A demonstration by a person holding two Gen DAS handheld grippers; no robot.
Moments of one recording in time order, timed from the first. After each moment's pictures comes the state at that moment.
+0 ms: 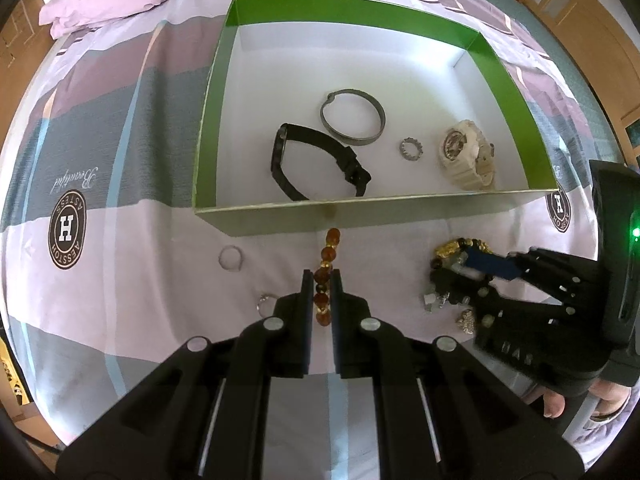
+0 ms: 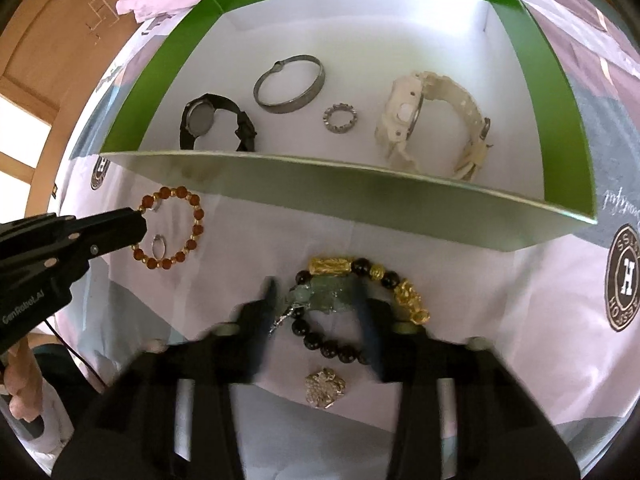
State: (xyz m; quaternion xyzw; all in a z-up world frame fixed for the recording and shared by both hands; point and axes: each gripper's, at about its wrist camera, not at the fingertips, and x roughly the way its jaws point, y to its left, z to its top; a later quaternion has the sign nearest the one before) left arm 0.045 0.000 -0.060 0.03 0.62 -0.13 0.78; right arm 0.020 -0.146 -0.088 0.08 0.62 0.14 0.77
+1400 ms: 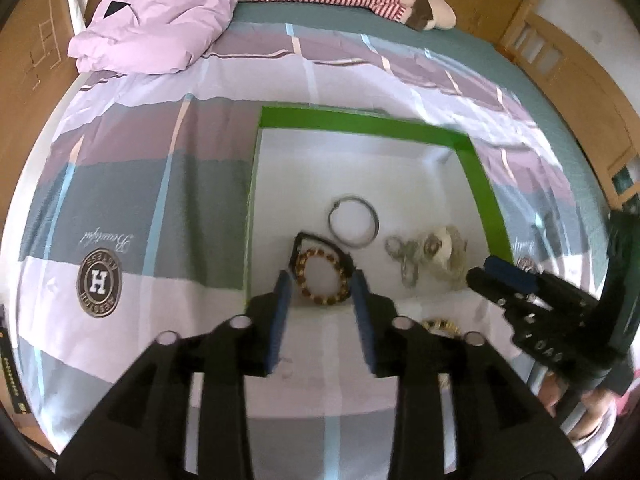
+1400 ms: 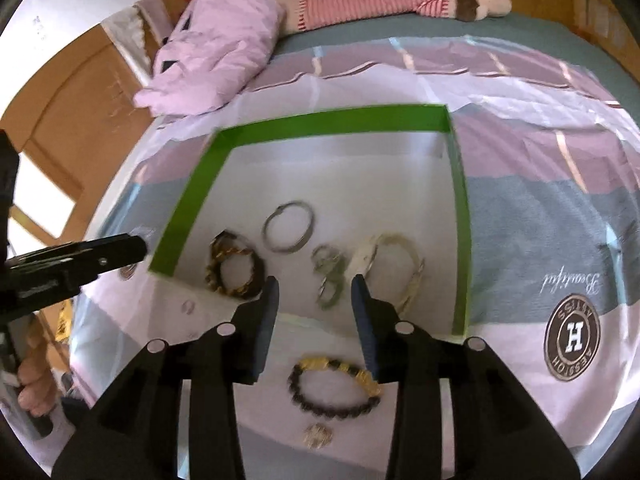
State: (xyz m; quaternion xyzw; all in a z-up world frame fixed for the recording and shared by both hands) left arm 0.062 0.013 0.007 -0.02 0.53 -0.12 0.84; right arm 0.024 -0.179 -0.013 0.12 0.49 0.14 0.85
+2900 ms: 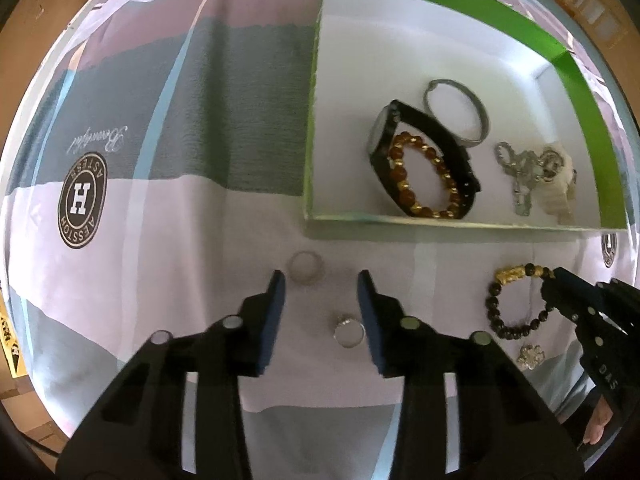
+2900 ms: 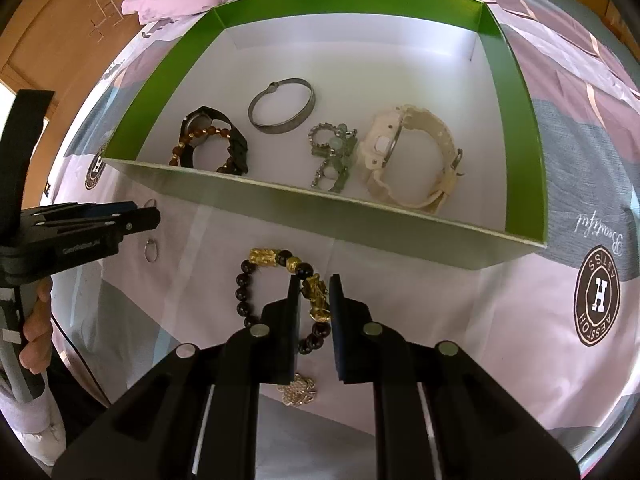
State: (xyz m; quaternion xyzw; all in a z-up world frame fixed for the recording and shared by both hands) left arm 0.075 0.029 -0.101 0.01 0.65 -0.04 0.76; right arm 0.017 -0.143 -0.069 0.04 0.60 0.13 0.79
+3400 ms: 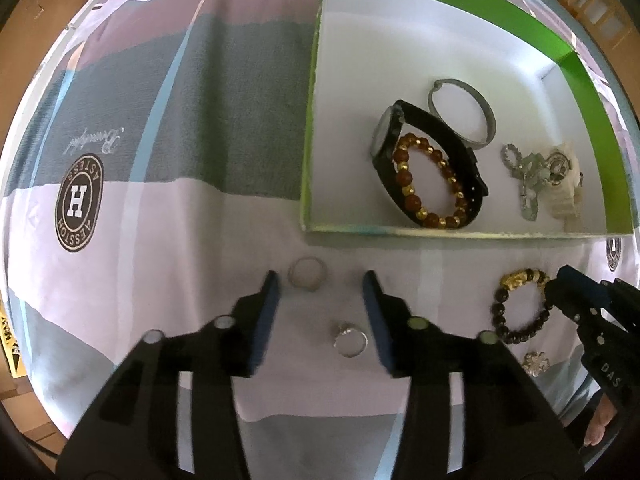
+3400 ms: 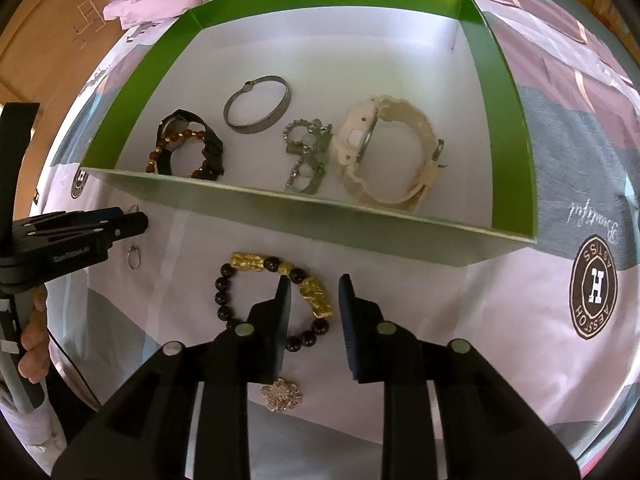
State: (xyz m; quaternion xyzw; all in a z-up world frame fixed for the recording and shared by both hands) left arm 0.074 0.020 -0.108 0.01 0.64 -0.04 0.77; right arm 0.024 -0.151 -0.078 0.05 0.61 0.11 0.79
